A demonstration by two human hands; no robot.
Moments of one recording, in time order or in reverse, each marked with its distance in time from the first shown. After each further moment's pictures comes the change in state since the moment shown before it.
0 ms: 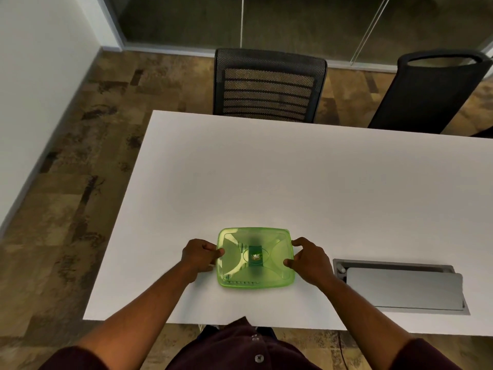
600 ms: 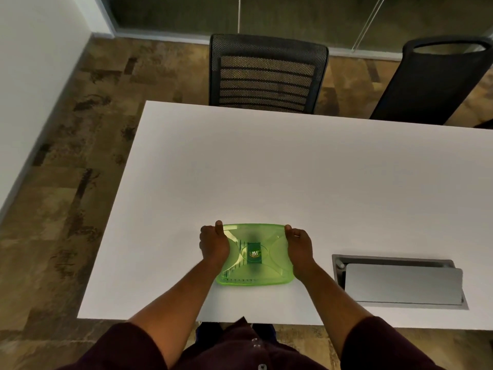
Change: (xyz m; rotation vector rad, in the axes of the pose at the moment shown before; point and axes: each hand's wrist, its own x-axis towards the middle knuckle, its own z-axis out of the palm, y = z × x) left_hand 0.021 0.016 0.065 -0.025 0.347 0.115; right_hand 0.028 -0.028 0.031 0.855 0.194 0.233
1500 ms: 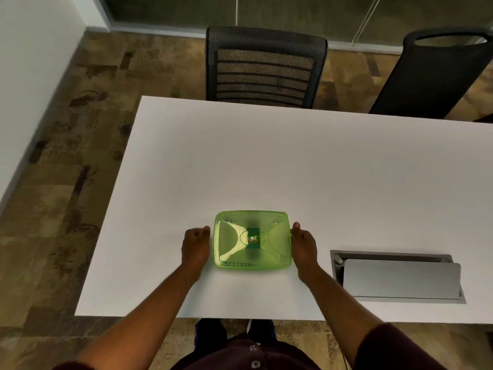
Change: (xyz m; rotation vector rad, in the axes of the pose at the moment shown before) left_hand 0.010 -0.029 -0.038 -0.099 -0.122 -0.013; right_hand -0.003 0.008 -0.014 -0.140 0.052 0.003
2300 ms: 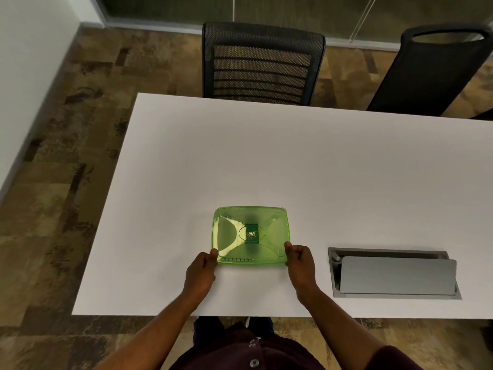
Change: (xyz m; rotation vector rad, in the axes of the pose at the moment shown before) left_hand -0.049 -0.046 0.000 0.172 -0.153 0.063; right_hand -0.025 0.049 -0.005 0.078 -0.011 -0.018
